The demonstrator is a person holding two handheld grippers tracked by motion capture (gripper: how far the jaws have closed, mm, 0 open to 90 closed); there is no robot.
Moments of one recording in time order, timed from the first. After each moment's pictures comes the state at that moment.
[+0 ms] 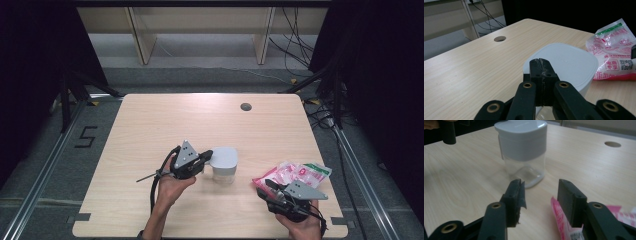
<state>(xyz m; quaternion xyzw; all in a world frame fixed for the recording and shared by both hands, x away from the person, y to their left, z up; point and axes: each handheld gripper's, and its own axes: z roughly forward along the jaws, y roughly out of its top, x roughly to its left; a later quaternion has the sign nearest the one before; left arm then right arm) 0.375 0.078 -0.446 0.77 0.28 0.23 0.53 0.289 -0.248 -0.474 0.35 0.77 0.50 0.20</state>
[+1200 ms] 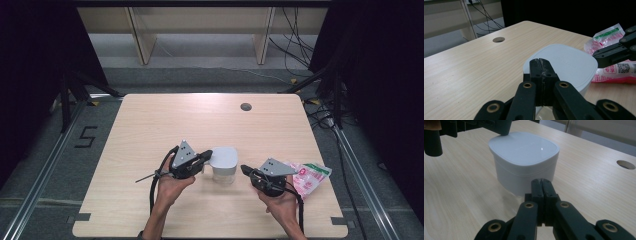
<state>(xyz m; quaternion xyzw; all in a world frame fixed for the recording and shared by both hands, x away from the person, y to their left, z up) 0.377 0.081 -0.449 0.76 0.28 0.21 0.55 0.341 -0.198 -0.461 0.31 0.79 0.48 0.21</state>
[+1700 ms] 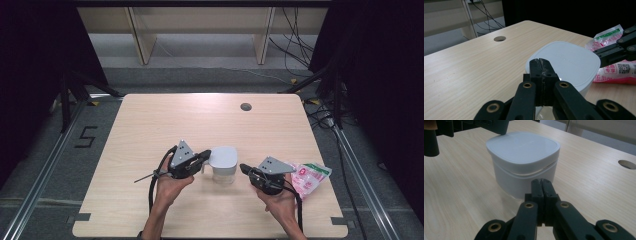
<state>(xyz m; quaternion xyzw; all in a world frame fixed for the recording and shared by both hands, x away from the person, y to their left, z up) 0.377 0.083 -0.449 0.75 0.29 0.21 0.55 0.346 -0.196 -0.461 0.30 0.80 0.47 0.21</state>
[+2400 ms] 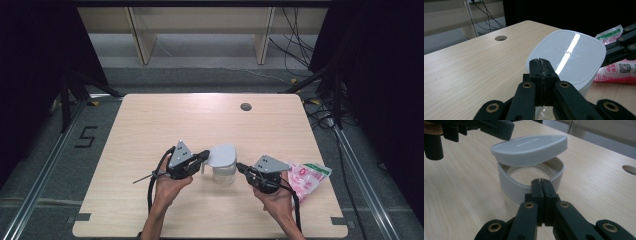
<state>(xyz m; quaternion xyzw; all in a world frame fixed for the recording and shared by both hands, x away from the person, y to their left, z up) 0.377 0.088 -0.452 0.75 0.30 0.20 0.55 0.349 -0.186 -0.456 0.29 0.80 0.47 0.21</state>
